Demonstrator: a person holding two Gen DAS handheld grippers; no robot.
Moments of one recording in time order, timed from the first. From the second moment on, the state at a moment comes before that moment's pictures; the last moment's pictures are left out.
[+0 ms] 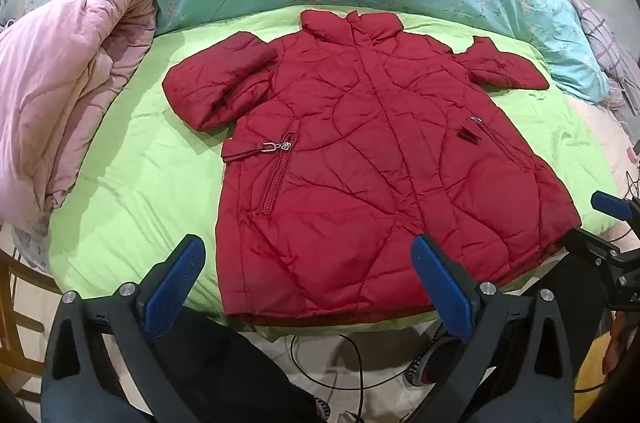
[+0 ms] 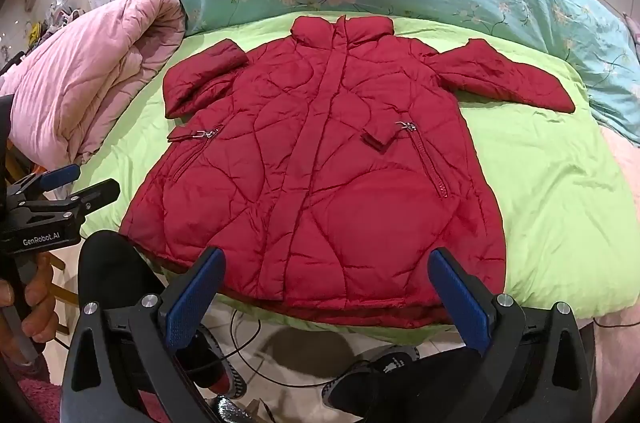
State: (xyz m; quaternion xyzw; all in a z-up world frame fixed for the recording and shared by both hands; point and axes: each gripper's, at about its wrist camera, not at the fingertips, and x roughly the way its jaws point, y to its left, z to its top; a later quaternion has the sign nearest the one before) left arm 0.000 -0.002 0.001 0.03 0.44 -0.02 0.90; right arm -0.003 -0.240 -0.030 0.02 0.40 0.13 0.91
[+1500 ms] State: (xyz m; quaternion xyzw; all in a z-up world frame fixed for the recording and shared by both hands) left arm 0.009 -0.007 -0.001 0.03 0.44 -0.02 0.90; right arm 0.002 -0.238 -0.027 0.03 0.40 0.13 0.91
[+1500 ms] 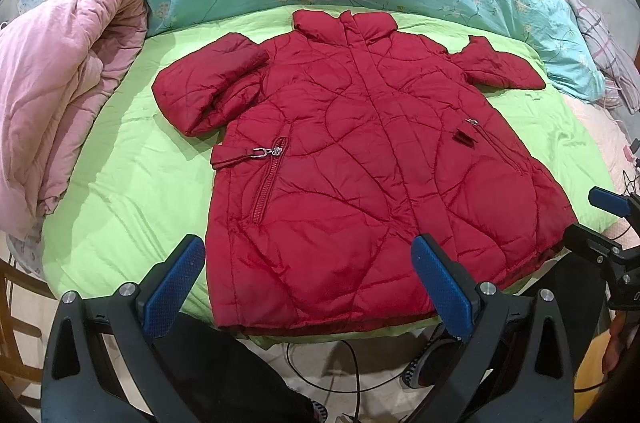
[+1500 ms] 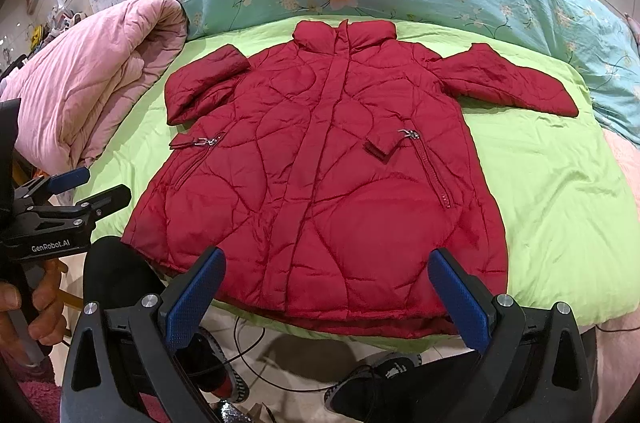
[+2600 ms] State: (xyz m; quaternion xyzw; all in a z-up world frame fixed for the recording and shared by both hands) left arm 0.110 0.005 -0.030 0.00 0.48 0.00 0.88; right arm 0.123 -0.338 -0.041 0.10 0.39 0.07 0.91
